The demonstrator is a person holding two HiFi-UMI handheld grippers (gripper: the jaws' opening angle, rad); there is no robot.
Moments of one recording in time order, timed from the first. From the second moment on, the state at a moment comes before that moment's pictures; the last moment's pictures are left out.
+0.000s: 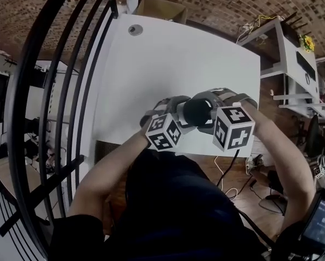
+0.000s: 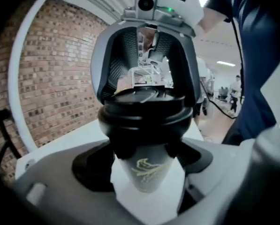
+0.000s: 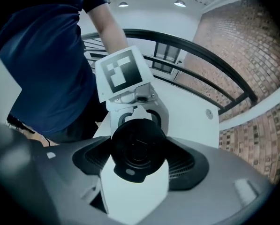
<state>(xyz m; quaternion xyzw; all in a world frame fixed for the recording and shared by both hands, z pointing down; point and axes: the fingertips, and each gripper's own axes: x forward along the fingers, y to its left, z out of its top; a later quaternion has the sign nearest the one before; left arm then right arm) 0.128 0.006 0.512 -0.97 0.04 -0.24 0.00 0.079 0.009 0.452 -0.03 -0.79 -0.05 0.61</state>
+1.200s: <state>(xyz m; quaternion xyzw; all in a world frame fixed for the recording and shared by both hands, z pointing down) 0.063 0.017 0.526 -0.94 0.21 -0.27 -0.09 0.080 0.001 0.449 0.14 -0.84 0.00 0.53</state>
